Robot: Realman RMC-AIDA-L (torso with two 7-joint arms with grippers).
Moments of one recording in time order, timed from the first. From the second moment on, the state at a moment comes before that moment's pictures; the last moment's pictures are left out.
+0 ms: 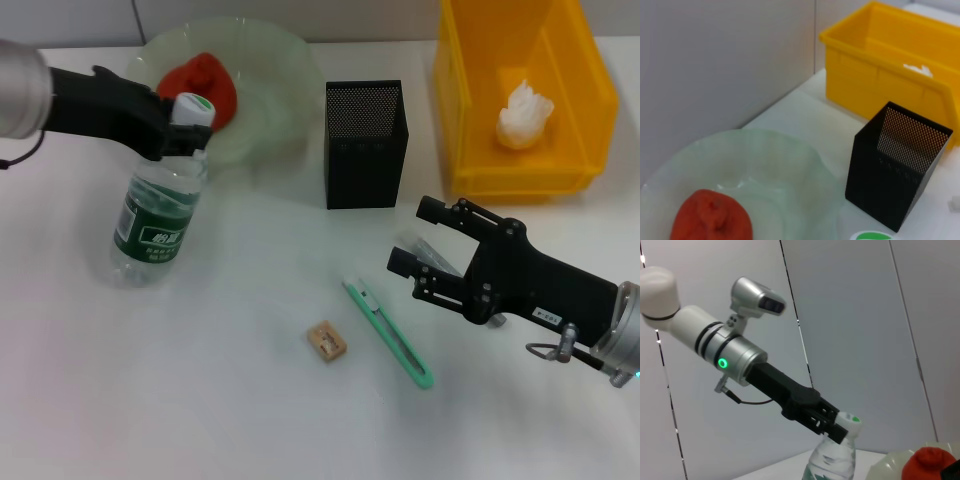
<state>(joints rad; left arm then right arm) -0.46 -2.07 1.18 1.49 2.34 1.39 -2.26 0.40 2.09 -1.13 -0.18 -1.24 -1.56 0.77</state>
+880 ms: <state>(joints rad) -0.36 -2.07 1.08 1.48 2.19 1.38 -2.14 0.43 2.09 -1.13 -0.18 -1.24 -1.55 0.77</state>
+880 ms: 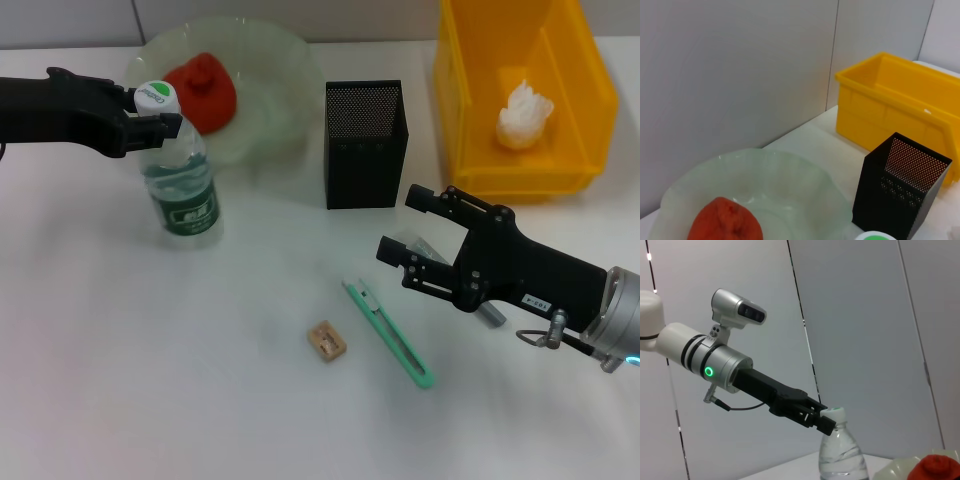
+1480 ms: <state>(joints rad) -0.39 -2.07 1.07 1.41 2.16 1.36 -2.14 0.43 2.09 -1.13 -0.18 -1.24 -1.55 0.78</state>
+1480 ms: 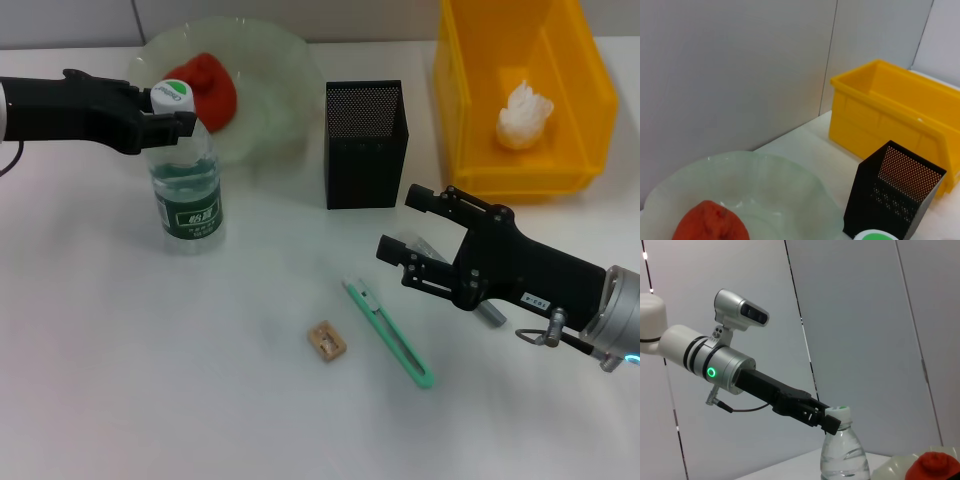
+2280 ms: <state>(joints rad) -0.31 -2.06 0.92 1.32 1.66 1.47 -1.84 0.43 2.09 -1.13 -0.18 -1.24 -1.55 0.78</state>
